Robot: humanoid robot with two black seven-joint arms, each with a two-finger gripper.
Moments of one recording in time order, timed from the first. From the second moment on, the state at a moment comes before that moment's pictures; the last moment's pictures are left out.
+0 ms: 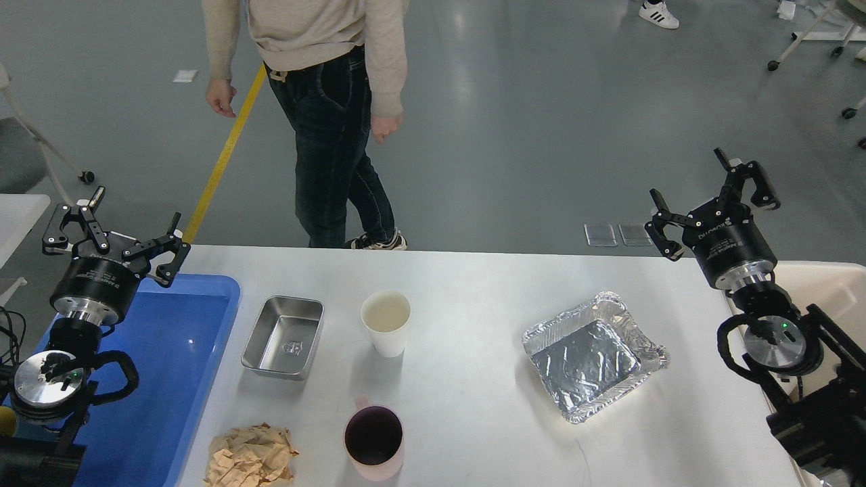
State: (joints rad) left arm -0.21 0.23 -1.52 -1.13 -0.01 -0.28 0.03; right arm 0.36 -0.36 1.26 1.13 -0.13 0.24 0.20
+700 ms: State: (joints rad) left arm -0.23 0.25 -1.53 -1.13 0.00 -0.28 0.01; right arm 0.36 -0.37 1.26 1.13 -0.13 0.24 0.20
